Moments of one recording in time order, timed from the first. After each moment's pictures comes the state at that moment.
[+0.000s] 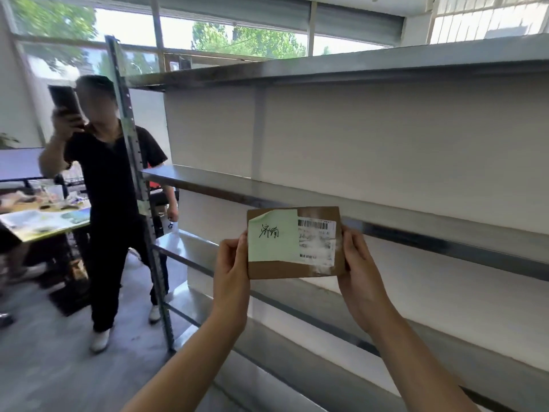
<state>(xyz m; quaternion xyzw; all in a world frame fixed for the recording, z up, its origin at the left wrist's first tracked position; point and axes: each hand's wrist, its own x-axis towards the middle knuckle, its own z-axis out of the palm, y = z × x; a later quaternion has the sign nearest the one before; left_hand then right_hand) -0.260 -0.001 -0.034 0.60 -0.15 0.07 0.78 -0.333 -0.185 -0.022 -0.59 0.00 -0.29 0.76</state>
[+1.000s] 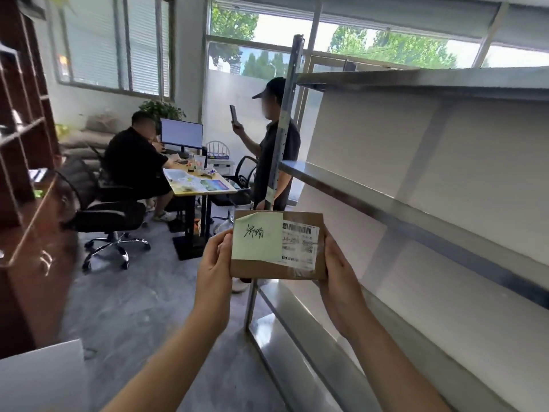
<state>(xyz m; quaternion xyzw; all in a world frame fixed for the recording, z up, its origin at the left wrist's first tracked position) -0.177 0.271 -0.076 0.53 0.00 0.20 0.82 -0.173 0.079 -0.043 -0.66 -0.10 -0.05 0.74</state>
